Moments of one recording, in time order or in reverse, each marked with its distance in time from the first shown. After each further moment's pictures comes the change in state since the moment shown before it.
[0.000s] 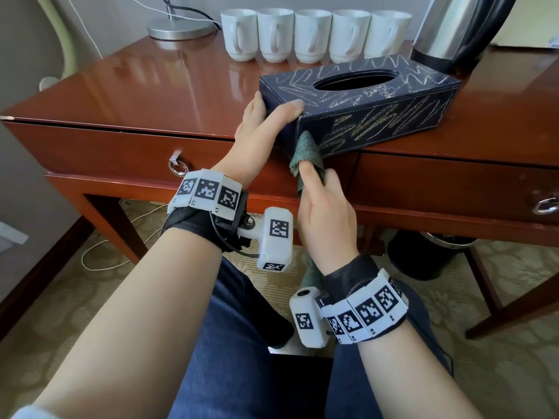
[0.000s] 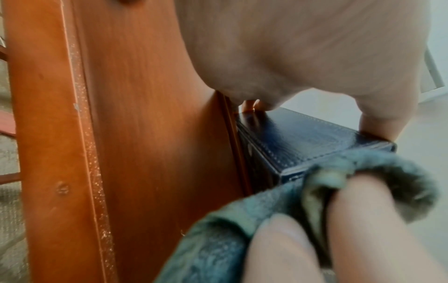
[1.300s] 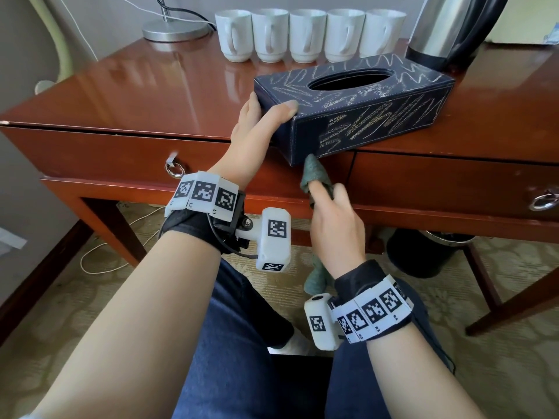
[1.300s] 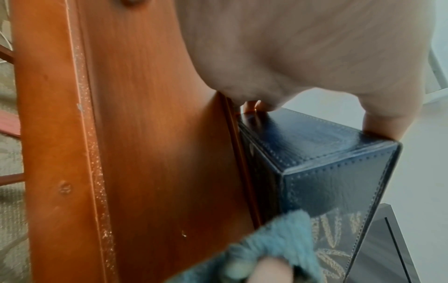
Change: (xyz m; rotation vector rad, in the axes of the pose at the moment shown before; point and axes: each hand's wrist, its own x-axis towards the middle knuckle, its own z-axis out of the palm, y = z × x) left_hand 0.001 0.000 0.002 -0.020 0.023 -0.006; right_hand -0.017 0.034 0.005 -0.084 -0.051 0.053
